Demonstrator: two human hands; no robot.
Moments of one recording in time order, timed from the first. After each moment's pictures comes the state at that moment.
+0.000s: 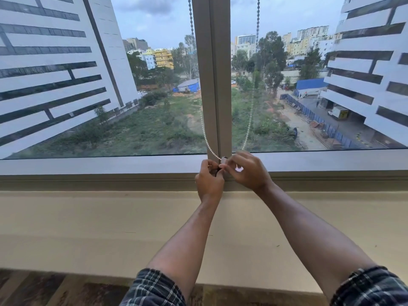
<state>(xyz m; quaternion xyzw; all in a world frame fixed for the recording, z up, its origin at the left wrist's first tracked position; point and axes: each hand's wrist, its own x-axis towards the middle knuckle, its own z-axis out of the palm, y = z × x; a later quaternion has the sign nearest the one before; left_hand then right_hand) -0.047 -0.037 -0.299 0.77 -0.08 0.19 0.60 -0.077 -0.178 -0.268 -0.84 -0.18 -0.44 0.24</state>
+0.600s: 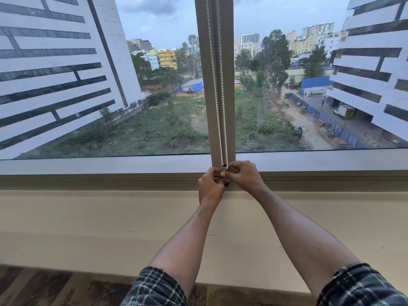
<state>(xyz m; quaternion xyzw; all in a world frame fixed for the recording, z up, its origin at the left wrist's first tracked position) -0.043 -0.022 -0.312 0.79 -0.12 0.09 0.59 -0.054 -0.165 -0.293 -0.87 -0.02 -0.21 0.45</state>
